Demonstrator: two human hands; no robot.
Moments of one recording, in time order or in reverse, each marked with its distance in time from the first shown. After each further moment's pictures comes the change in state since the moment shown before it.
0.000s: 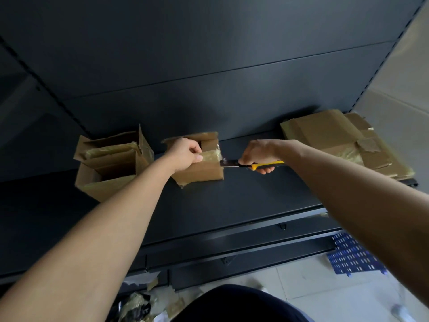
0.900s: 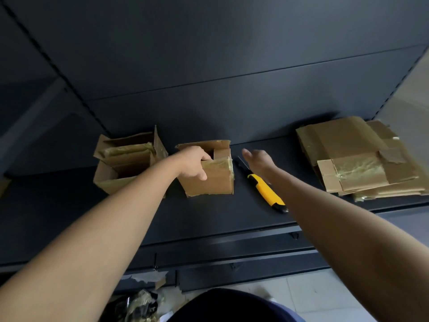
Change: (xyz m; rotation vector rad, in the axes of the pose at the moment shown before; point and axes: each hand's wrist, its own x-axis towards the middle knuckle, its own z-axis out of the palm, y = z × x) left_hand -0.019 0.005 -0.015 0.271 -0.269 -0.021; right_hand 0.067 0.004 0.053 0.416 0.473 0.130
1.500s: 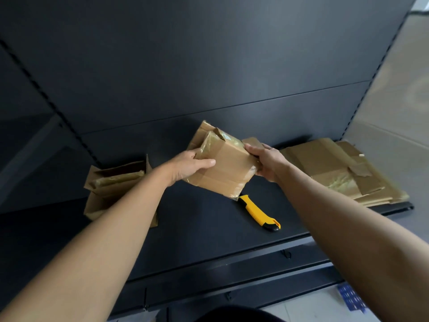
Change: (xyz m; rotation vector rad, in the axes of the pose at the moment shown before) left_hand 0.004 0.008 -0.032 -0.576 0.131 0.149; right_hand -0.016 -0.018 -0.077 0.962 -0.084 0.045
